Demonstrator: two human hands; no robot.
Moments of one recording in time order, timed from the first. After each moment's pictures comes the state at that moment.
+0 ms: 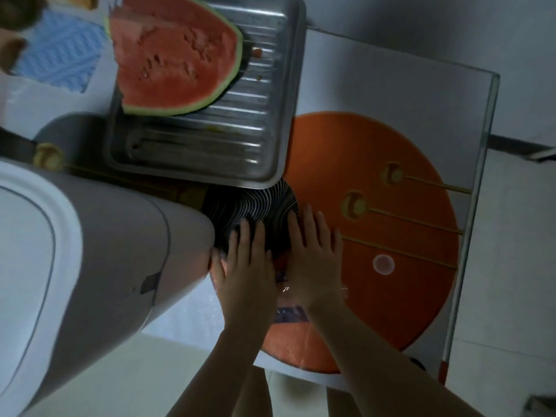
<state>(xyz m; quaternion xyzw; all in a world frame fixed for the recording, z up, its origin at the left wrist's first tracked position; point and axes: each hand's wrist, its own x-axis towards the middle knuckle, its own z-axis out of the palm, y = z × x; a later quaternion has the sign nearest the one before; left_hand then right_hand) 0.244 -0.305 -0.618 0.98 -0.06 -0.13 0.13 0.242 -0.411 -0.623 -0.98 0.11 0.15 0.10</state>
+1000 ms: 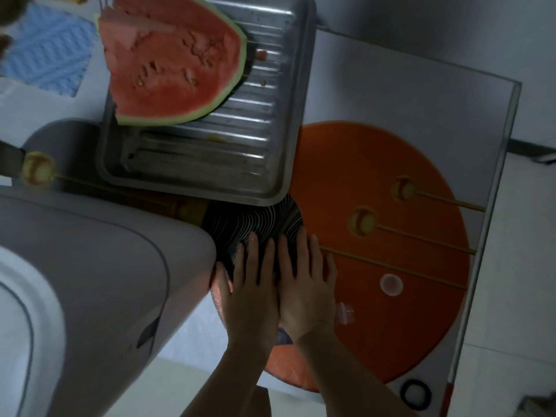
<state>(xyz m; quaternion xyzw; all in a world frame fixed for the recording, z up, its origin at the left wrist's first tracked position) 0.251 -0.305 -0.623 0.98 -0.12 -0.15 0.07 0.237 -0.392 -0.634 -0.99 0.09 0.12 0.08</state>
